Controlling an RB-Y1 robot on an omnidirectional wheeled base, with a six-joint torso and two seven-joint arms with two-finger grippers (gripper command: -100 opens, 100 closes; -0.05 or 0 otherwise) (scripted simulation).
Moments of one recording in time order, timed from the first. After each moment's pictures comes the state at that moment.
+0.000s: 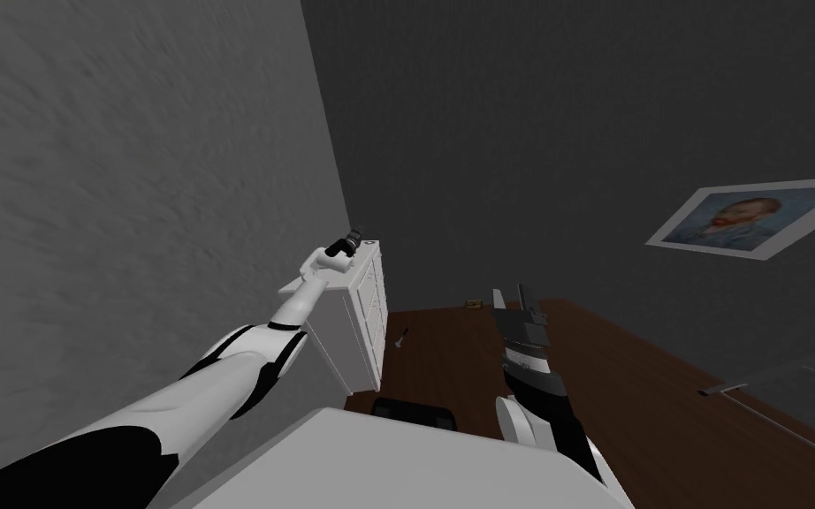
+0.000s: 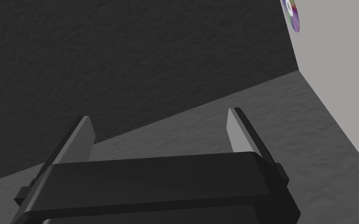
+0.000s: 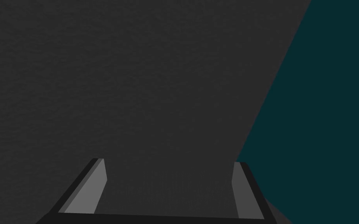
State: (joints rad) left arm -0.64 0.63 0.04 -1.52 0.09 0.46 0.00; right arm 0.54 0.05 0.06 -2.23 0.08 -0.56 -0.12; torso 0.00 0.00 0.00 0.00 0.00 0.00
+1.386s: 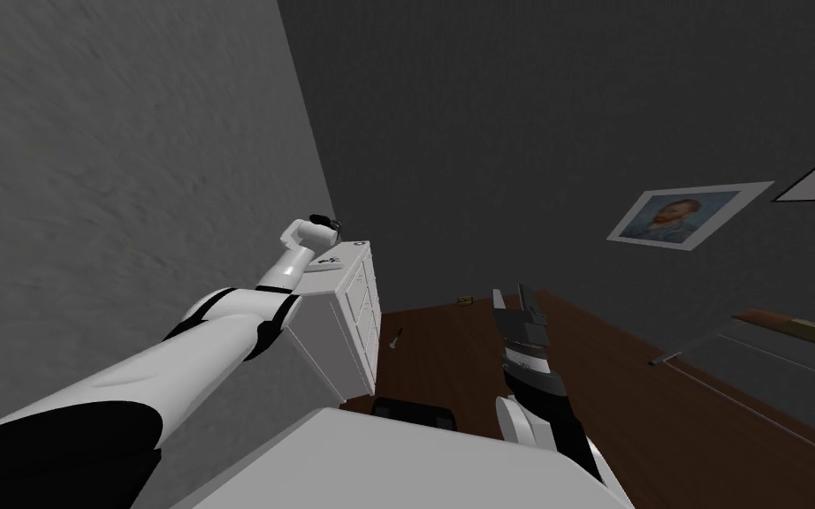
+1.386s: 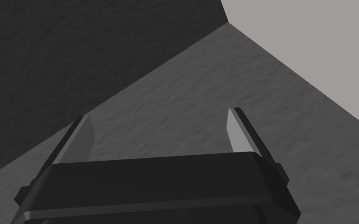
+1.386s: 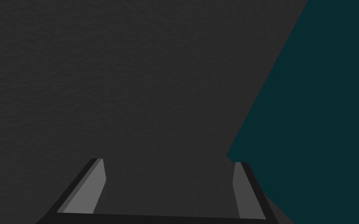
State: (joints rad) left arm -0.94 0.81 0.05 -1.17 0.15 0.85 -0.07; right arm 0.54 0.05 0.06 -2.23 0.08 -0.56 -0.12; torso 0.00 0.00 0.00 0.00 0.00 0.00
